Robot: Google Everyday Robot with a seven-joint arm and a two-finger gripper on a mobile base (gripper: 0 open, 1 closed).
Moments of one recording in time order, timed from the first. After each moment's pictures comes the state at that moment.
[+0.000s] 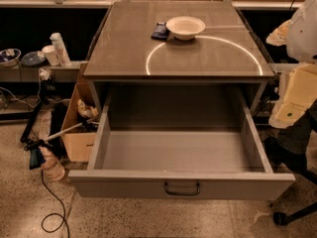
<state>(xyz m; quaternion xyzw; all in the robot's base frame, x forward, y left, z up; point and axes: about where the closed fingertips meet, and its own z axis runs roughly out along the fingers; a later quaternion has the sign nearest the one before) 0.438 -0.217 0.976 -0.60 0.78 -0.03 0.16</state>
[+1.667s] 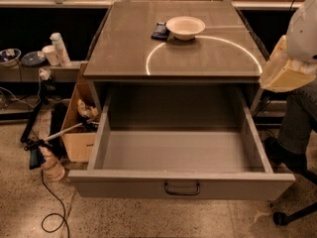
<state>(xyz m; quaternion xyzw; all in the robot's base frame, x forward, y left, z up) 0.438 -0.217 0.976 -0.60 0.78 -0.03 0.16</state>
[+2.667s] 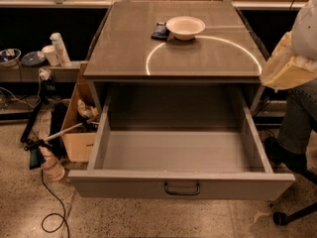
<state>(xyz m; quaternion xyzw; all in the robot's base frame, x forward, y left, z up) 0.442 -0.219 0.981 -0.60 0.78 -0.02 0.18</state>
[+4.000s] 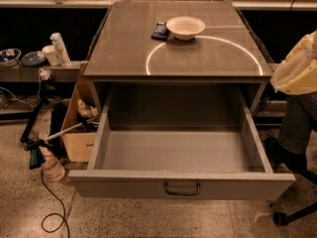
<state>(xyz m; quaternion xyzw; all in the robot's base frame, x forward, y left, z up) 0.424 -0.227 0.986 -0.60 0.77 0.03 0.22</state>
